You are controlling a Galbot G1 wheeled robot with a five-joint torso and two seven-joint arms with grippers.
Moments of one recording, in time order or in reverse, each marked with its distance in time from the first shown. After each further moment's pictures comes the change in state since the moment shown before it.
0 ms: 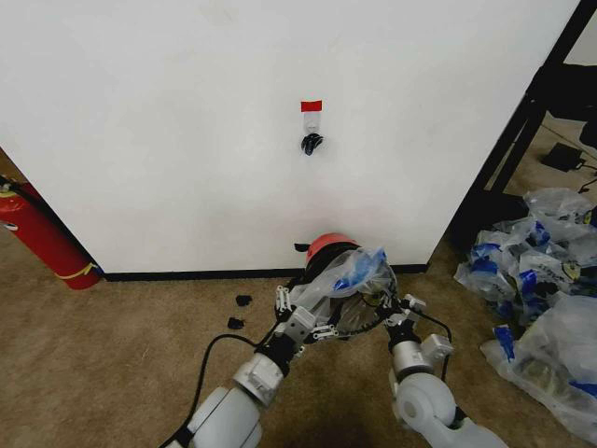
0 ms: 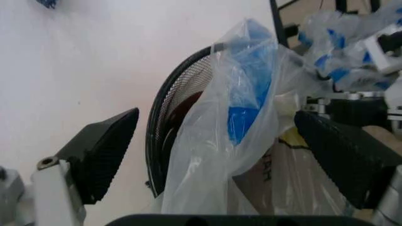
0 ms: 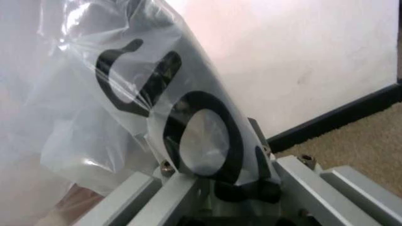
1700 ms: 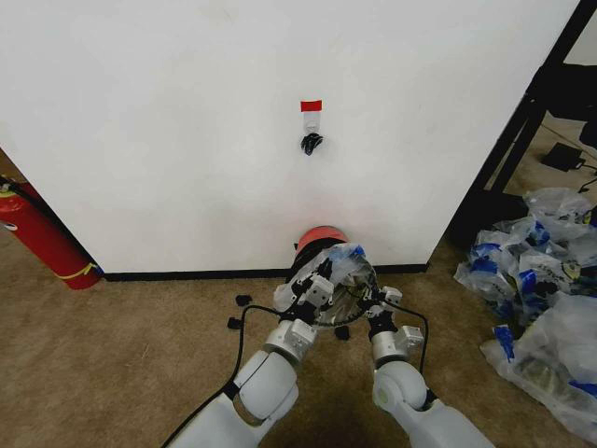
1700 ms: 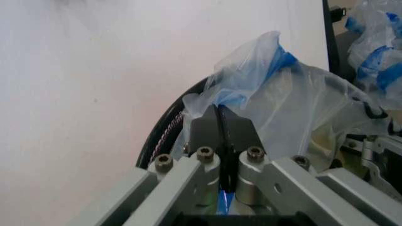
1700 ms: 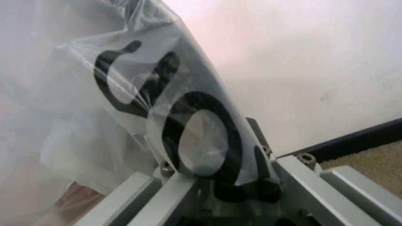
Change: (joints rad) left arm -0.179 -0.100 0.093 0.115 -0.013 0.143 -0.146; right arm 0.065 0.067 -0.045 -0.093 -0.149 0.030 -0.011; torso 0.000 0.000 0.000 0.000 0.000
